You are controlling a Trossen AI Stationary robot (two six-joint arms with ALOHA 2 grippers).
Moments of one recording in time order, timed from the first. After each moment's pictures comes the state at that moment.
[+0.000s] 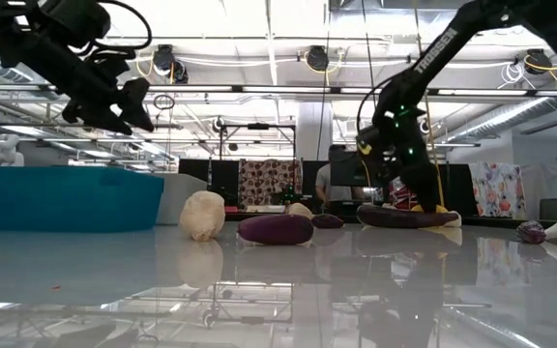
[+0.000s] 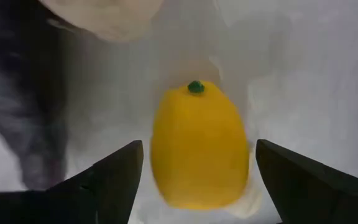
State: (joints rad) left arm 0.52 0.65 0.39 -0.16 -0.50 -0.26; right arm -0.87 1.96 1.33 -1.10 0.13 -0.41
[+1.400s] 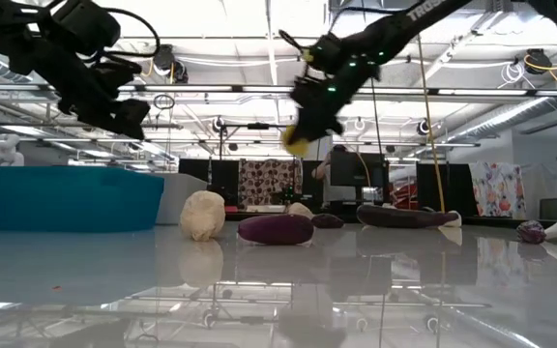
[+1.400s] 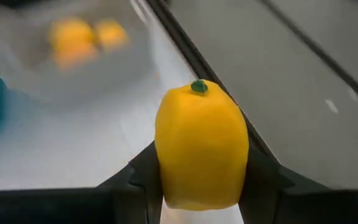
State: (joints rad) left arm 0.52 0.73 0.39 -0.14 -0.73 -0.07; right arm -0.58 1.87 1.52 -0.37 -0.11 -0.02
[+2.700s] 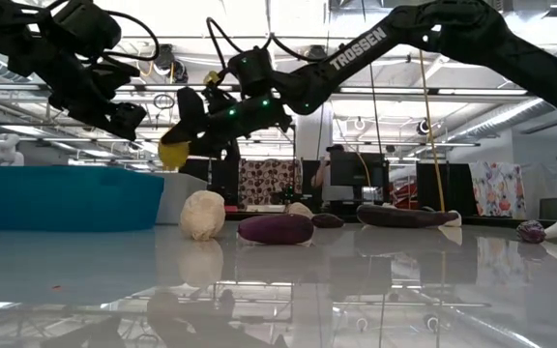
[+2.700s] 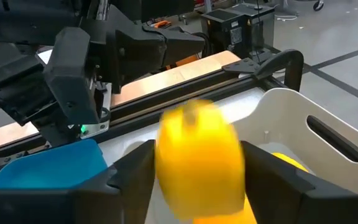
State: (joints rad) left arm 0.53 0.74 0.39 -0.16 -0.82 -0.04; right arm -0.32 2.40 1.89 0.25 -0.14 0.24
